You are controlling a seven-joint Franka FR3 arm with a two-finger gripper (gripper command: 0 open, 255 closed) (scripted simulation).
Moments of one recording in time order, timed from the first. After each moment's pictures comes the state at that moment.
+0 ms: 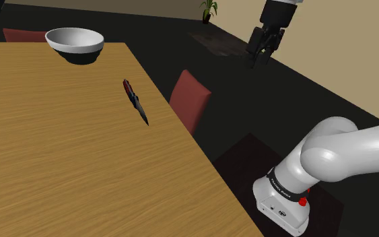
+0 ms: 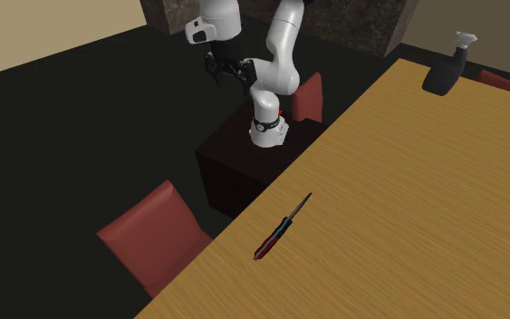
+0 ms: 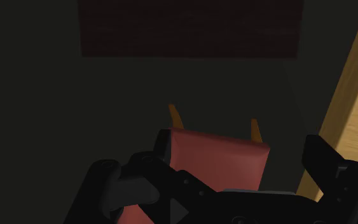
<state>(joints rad) 0.01 -0.75 0.03 -2.30 0.06 1.46 0.05</state>
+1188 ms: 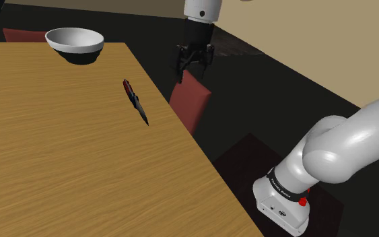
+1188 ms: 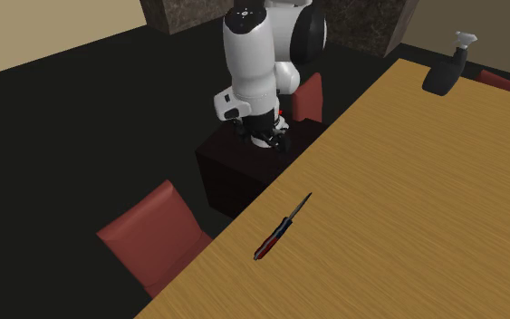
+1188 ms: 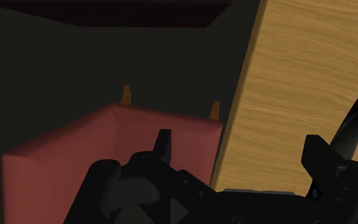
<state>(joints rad) 0.08 -0.31 0.27 -2.14 0.18 1.75 0.30</state>
